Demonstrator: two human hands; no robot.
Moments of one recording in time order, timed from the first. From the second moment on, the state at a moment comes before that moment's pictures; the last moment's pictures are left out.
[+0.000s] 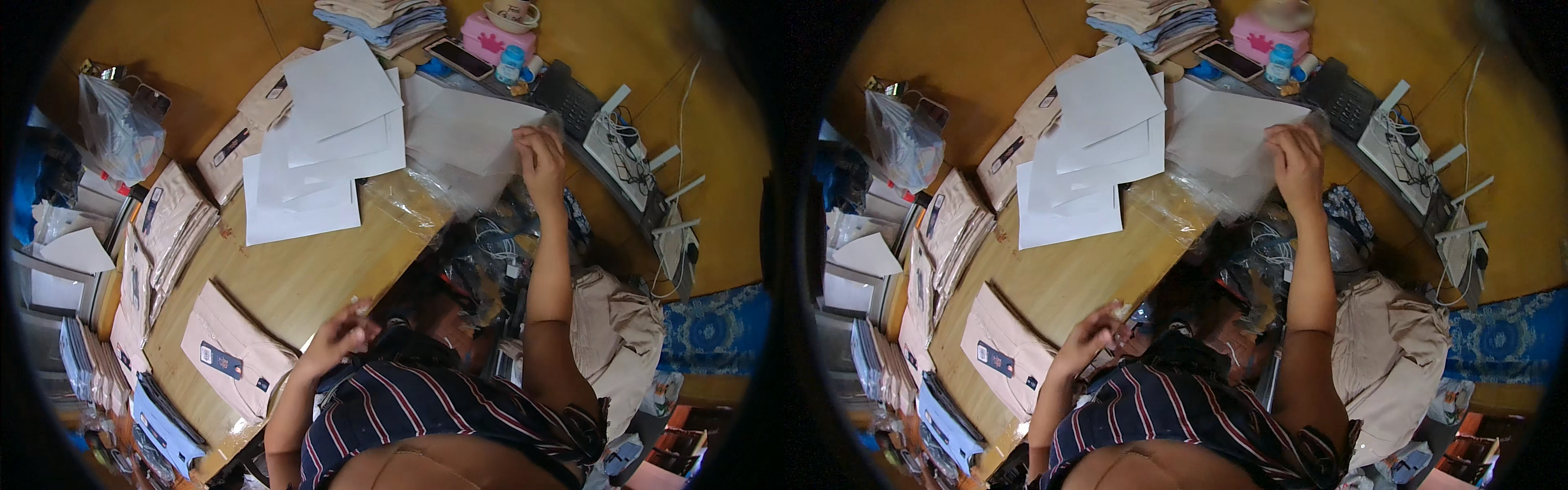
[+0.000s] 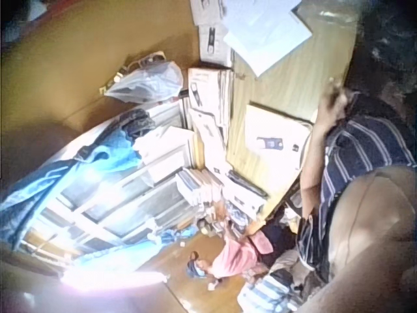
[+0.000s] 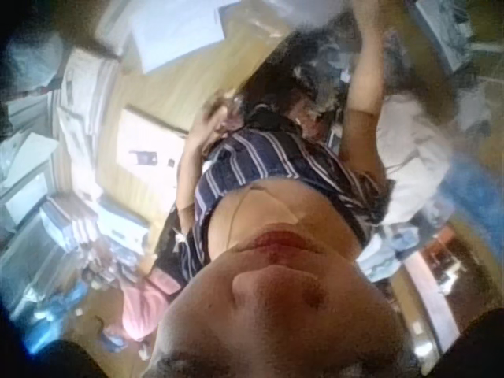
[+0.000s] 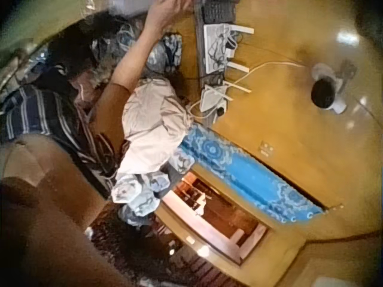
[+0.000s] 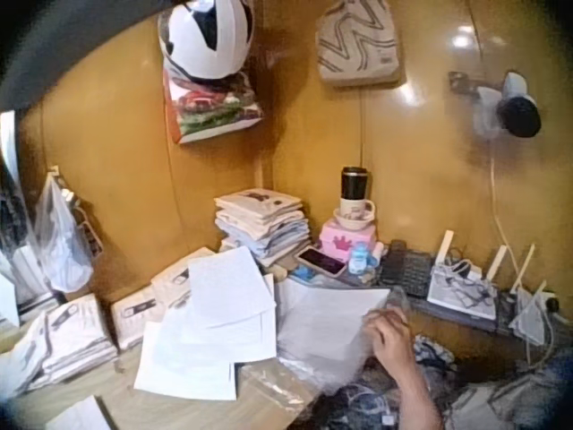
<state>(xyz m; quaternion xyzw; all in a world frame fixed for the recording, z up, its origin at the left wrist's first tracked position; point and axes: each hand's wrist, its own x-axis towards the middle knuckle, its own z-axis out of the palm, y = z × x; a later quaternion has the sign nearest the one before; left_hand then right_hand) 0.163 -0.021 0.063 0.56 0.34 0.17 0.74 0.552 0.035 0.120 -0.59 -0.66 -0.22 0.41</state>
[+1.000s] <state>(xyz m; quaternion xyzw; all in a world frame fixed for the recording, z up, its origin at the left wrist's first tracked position) 0.104 0.069 0.061 0.33 0.42 0.47 0.71 0.409 0.009 0.042 -0.49 -0.54 0.26 0.63</state>
